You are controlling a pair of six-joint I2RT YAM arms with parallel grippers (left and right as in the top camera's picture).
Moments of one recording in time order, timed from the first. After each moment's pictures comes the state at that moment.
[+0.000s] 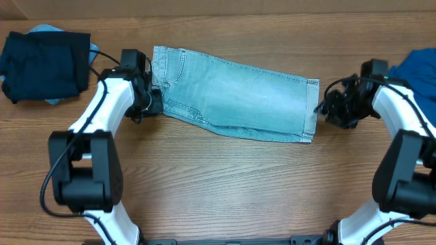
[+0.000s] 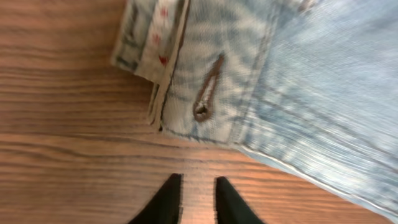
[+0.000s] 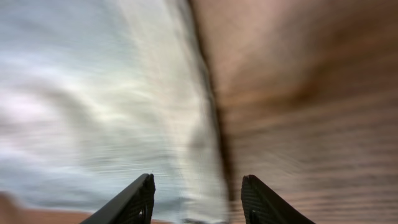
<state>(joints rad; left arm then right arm) -0.03 1.93 1.38 -0.84 0.07 -0.17 -0.22 1.86 1.29 -0.86 -0.42 0.25</state>
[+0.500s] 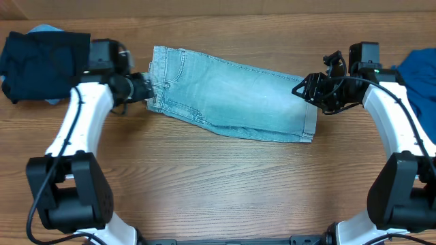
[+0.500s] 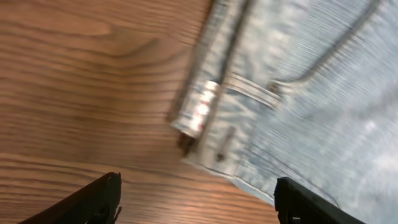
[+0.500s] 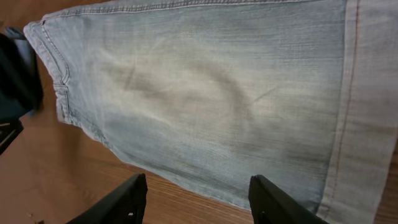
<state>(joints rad) 0.09 1.81 1.38 -0.73 0.16 -0.22 -0.09 1.76 1.34 -0.84 -0.59 0.23</state>
